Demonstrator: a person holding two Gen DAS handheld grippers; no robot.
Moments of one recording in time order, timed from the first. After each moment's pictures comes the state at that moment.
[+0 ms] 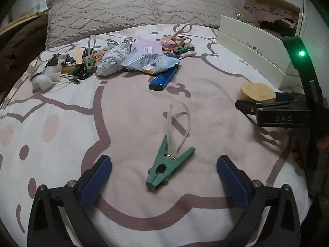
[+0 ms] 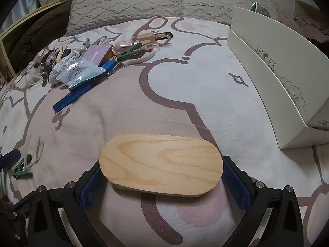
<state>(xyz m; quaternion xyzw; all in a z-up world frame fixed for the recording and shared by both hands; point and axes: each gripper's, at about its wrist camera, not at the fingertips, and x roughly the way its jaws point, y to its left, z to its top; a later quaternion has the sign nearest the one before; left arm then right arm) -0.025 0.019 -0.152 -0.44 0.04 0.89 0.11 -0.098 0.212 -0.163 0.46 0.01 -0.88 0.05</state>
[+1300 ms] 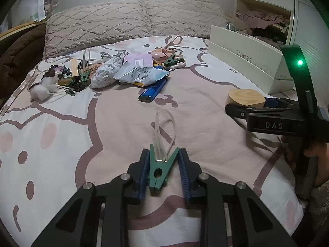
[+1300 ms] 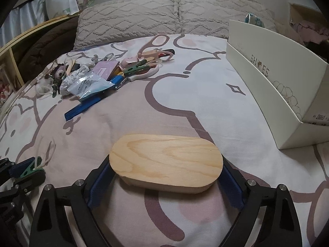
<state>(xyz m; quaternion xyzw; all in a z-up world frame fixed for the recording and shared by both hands) -0.014 0.029 -0.145 -0.39 0.04 0.91 0.13 -0.085 0.215 -0.157 0.41 -0.01 -0.91 0.07</state>
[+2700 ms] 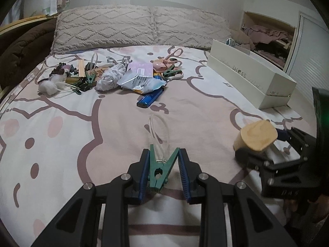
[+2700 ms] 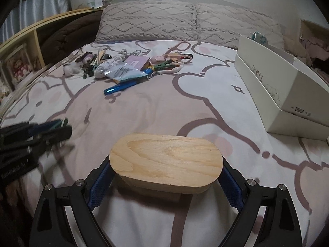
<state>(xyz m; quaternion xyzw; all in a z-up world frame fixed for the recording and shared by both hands) 0.013 0.030 -0.121 -0.38 -0.01 0.92 0.12 -0.008 0.196 -0.135 0.39 0.04 -0.91 0.10</state>
